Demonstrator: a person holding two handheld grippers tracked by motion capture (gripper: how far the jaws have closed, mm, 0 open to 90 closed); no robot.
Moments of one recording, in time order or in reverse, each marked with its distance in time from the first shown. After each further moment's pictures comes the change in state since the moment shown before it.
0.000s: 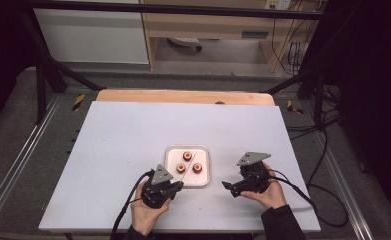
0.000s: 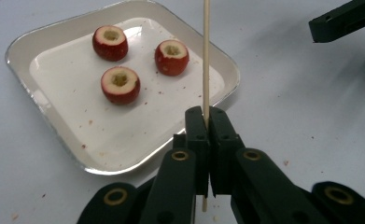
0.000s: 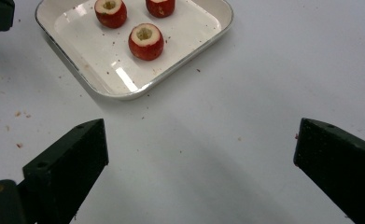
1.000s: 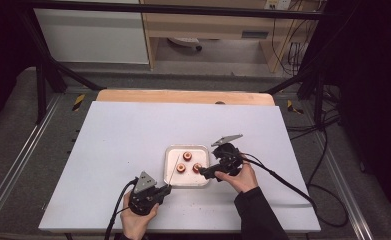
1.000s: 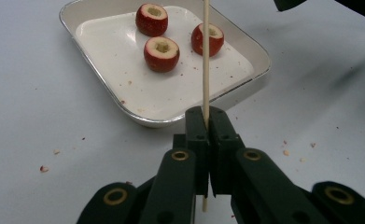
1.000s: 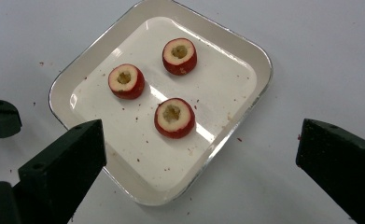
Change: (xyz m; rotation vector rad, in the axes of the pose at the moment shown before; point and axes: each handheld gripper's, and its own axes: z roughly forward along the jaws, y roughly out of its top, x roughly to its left) left arm 0.016 -0.034 -0.012 -0.071 0.037 -0.085; right arm 0.018 0.066 0.047 0.080 0.031 0.187
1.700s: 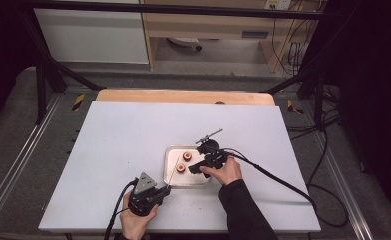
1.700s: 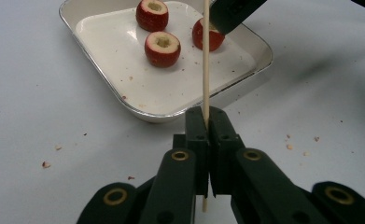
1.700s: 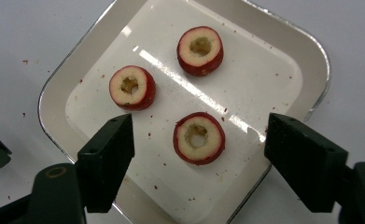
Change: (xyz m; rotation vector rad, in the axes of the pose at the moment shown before) left arm 0.000 -0.002 0.000 0.008 0.006 0.016; right arm 0.014 0.024 0.039 0.173 0.002 0.051
